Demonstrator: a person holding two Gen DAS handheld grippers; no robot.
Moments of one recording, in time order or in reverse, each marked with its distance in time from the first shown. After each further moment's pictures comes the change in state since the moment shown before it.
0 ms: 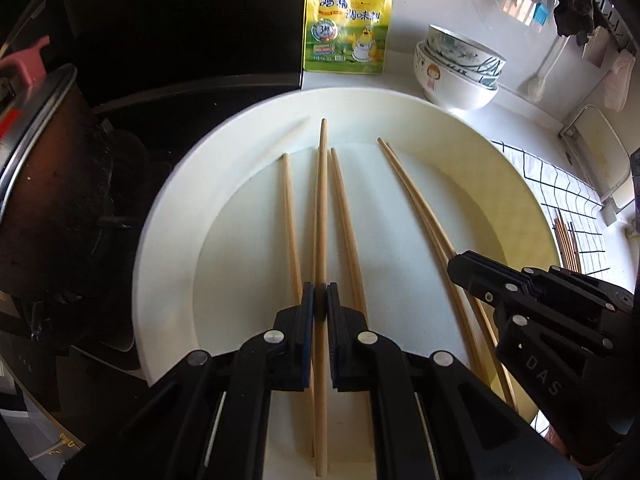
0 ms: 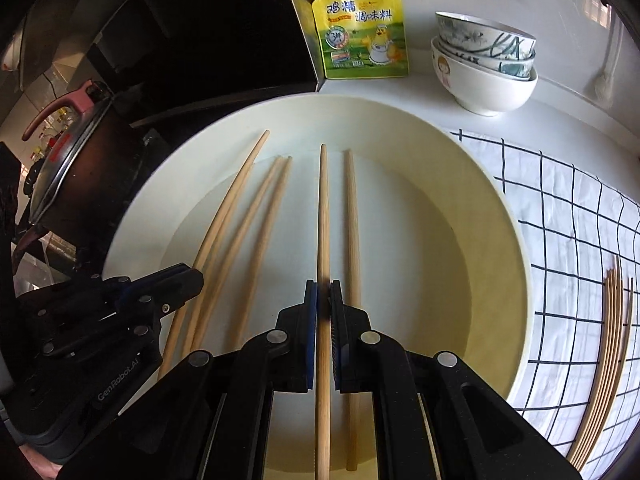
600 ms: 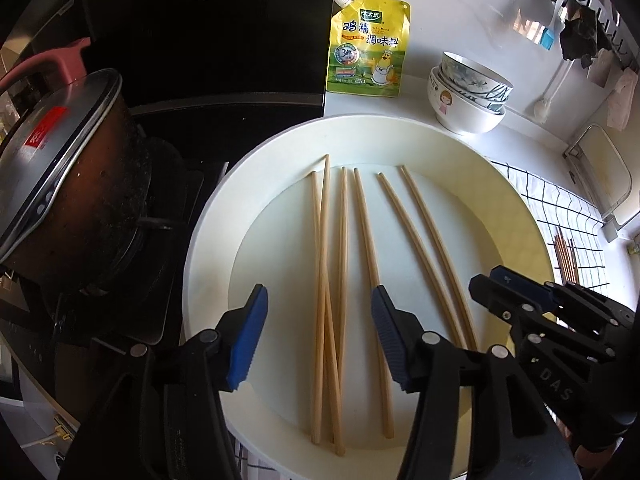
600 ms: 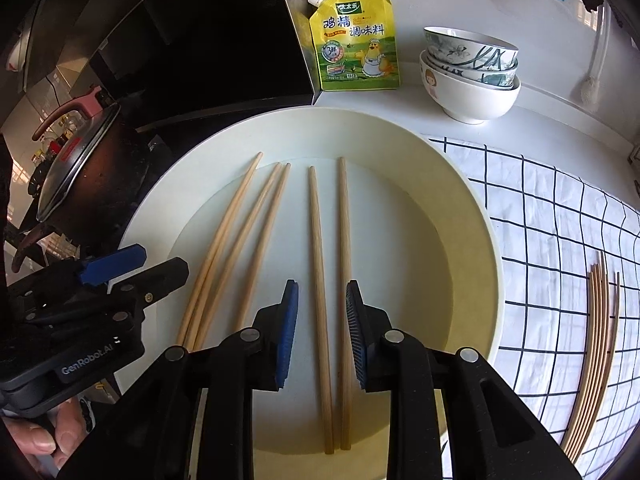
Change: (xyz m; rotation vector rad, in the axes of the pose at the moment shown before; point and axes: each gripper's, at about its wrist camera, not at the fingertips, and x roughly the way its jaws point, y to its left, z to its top) left arm -0.028 0.014 -0.005 -0.042 -0.053 0.035; right arm -0.023 -0.002 -0.013 -0.003 -0.041 -0.010
